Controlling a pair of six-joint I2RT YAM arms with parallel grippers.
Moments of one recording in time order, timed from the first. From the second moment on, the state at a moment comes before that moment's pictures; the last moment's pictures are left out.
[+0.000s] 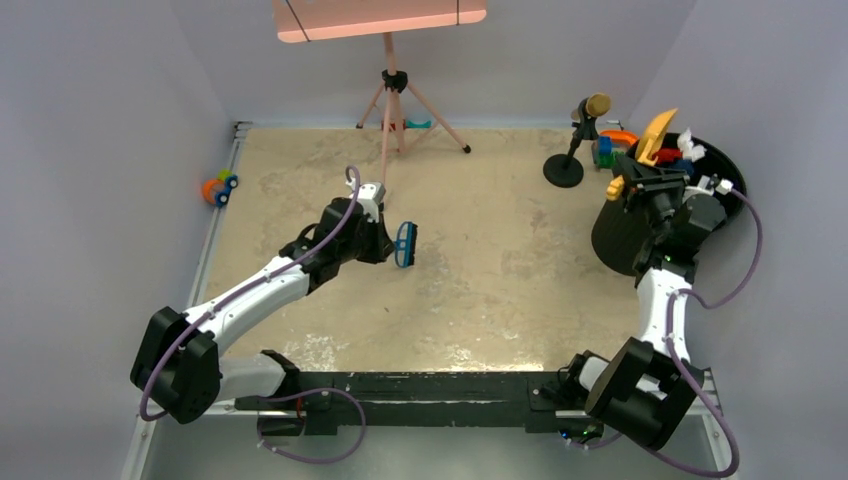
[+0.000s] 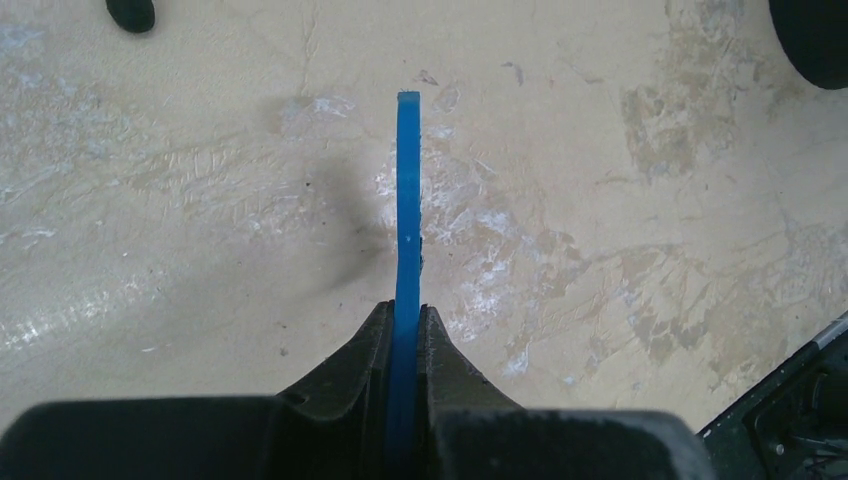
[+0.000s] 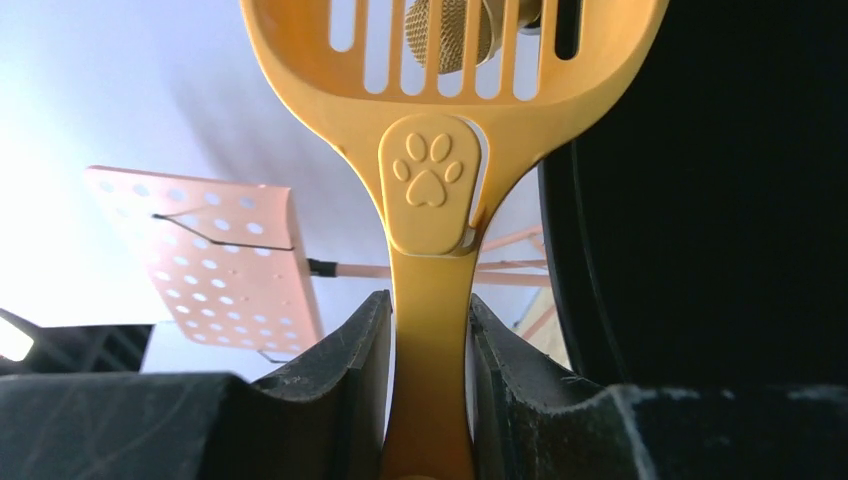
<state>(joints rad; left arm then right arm) -0.57 1.24 0.79 -0.17 0.06 -0.42 -0.52 1.11 0.76 0.33 -0.60 1.45</state>
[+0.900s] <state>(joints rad) -0.57 1.21 0.72 -0.02 0.12 -0.41 -0.09 1.09 1.27 -0.03 -0.51 0.72</state>
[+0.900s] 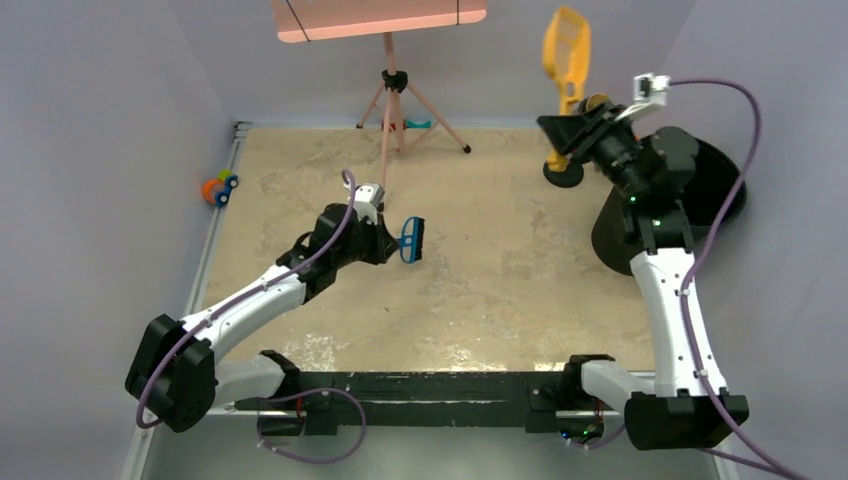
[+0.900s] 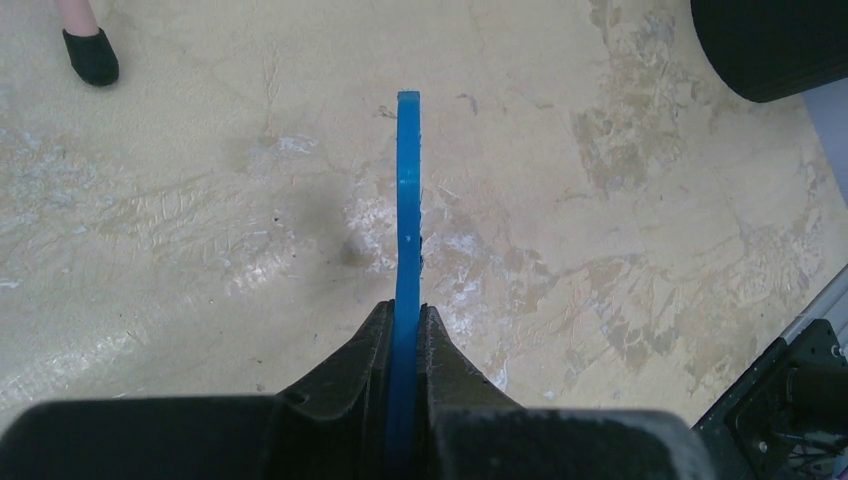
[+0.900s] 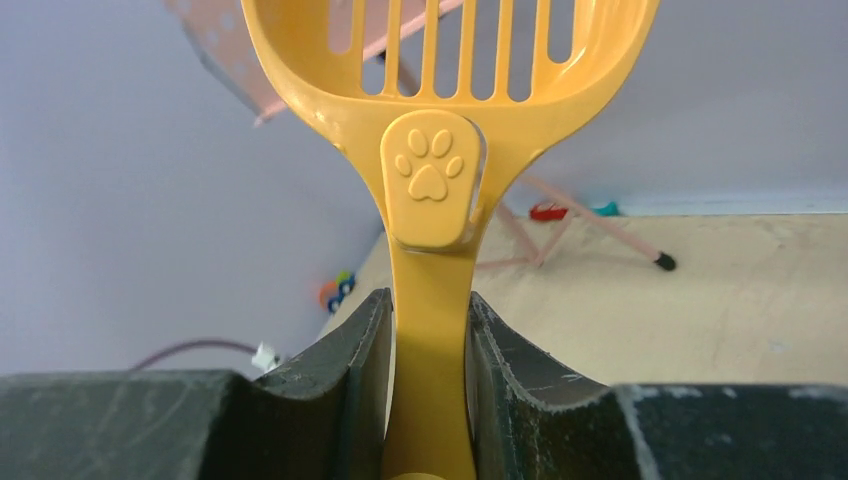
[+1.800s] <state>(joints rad) -0.57 1.09 0.61 -0.03 -0.27 -0.45 0.54 1.48 0.88 -0.18 0.14 0.36</state>
